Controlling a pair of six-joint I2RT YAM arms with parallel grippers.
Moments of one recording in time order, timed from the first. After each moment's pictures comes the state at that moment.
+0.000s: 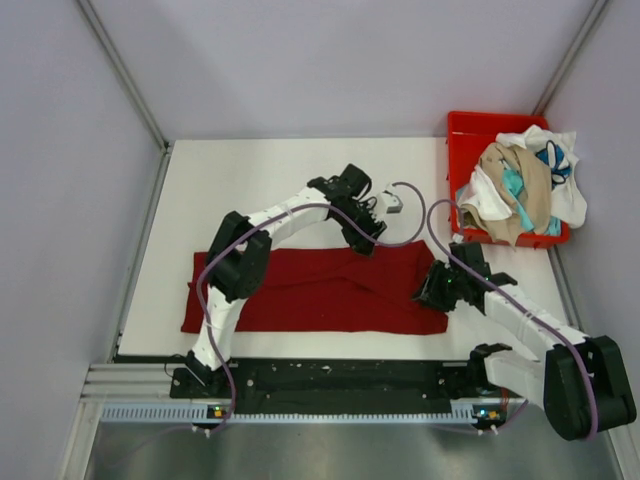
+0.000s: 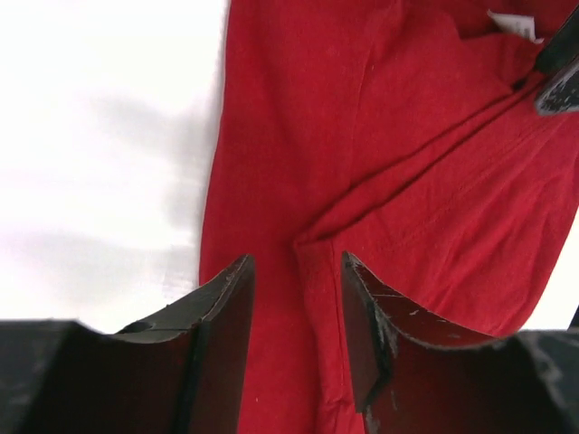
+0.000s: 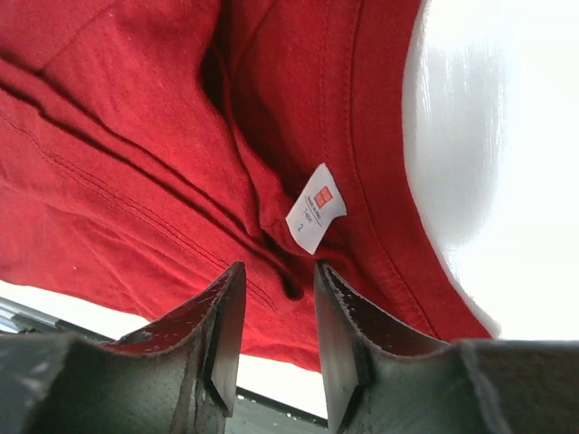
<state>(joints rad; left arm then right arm) -0.69 2.14 1.75 -0.71 0.53 0.37 0.25 1.06 0.43 -0.41 -0.26 0.70</state>
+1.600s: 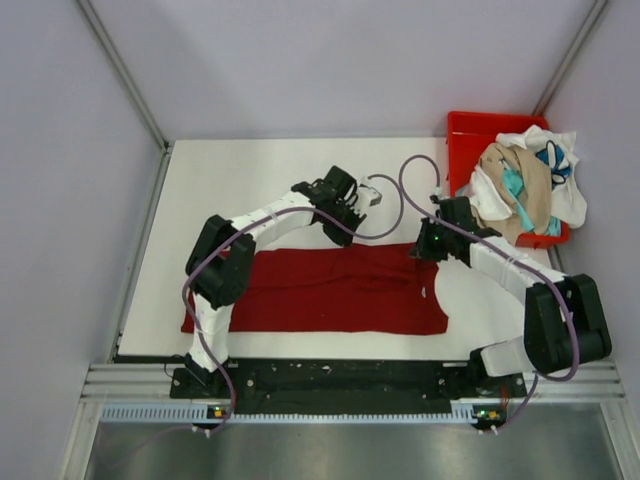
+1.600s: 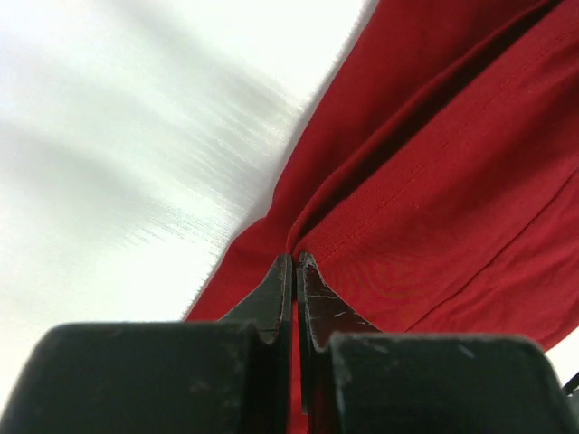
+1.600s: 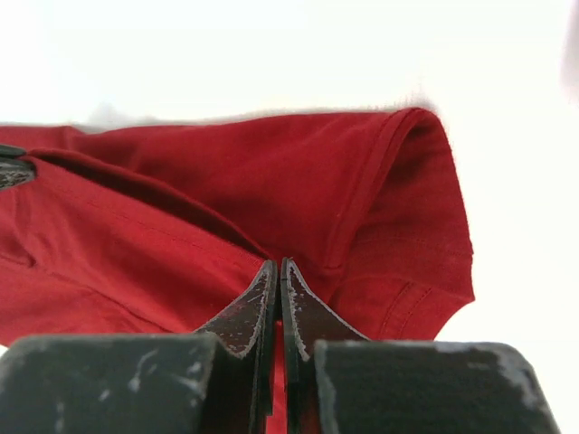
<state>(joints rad) -0.67 2.02 1.61 -0.62 0.31 0.15 0.25 1.38 0.78 -0.30 -0.21 0.42</state>
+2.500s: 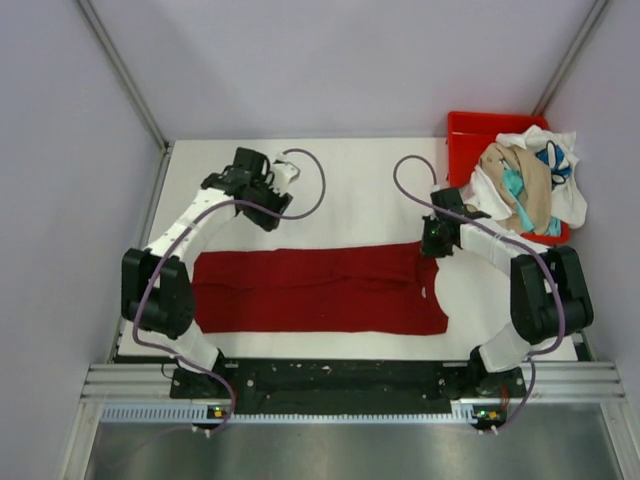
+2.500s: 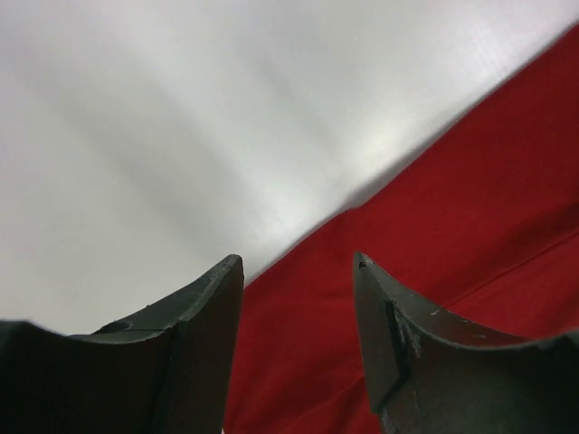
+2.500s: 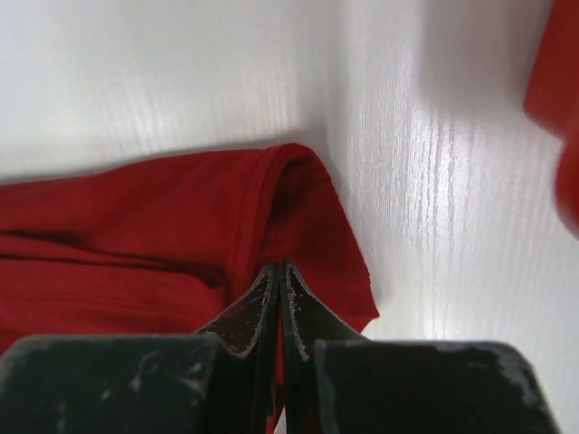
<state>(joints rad) -0.34 1.67 1.39 -0.72 0.16 0.37 0.25 1.54 0.92 -0.44 0.00 0.37</state>
